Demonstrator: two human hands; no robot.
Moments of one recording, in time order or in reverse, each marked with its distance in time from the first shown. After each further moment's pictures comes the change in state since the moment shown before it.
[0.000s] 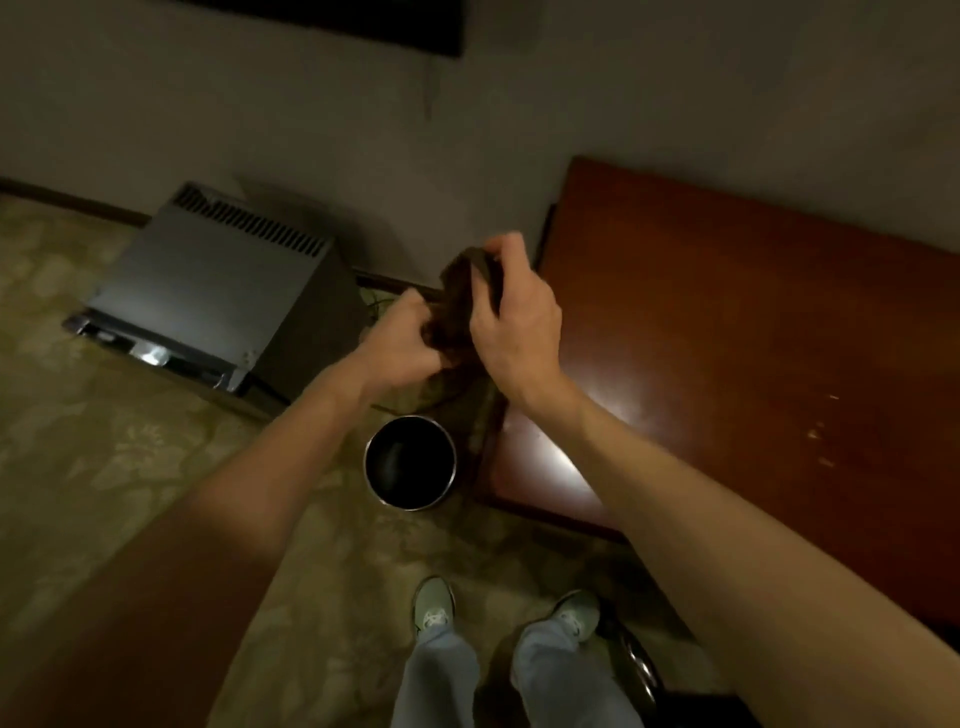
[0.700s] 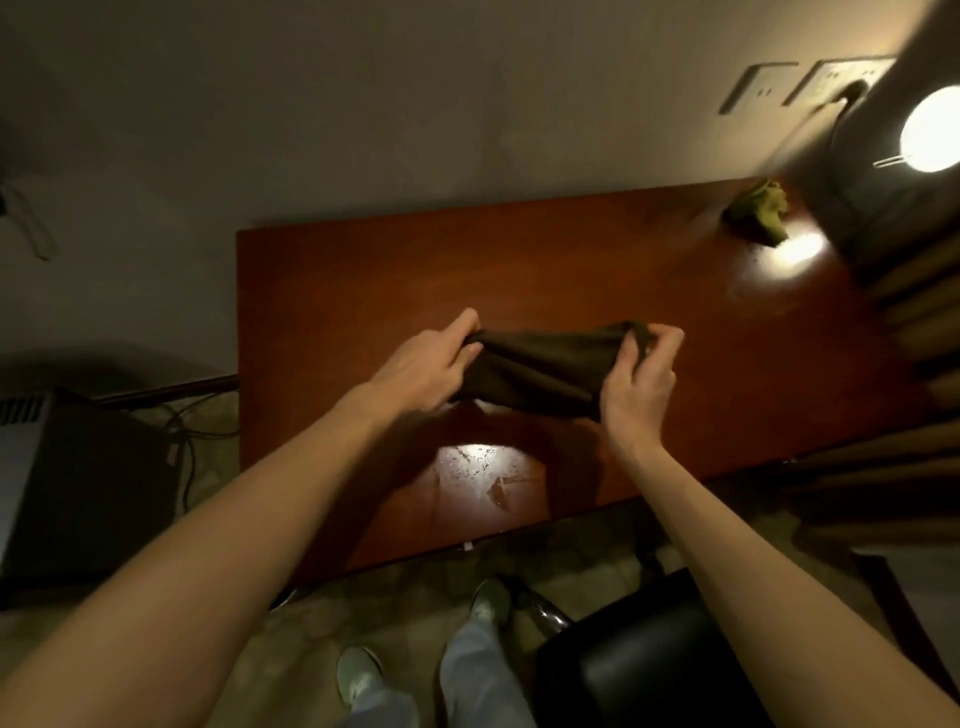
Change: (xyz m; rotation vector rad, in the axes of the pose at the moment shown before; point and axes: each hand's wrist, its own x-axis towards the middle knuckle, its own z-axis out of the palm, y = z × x) left_hand 0.095 0.269 0.270 0.433 -0.369 0.521; right_hand -0.119 0.217 -0.384 0.016 0.612 0.735
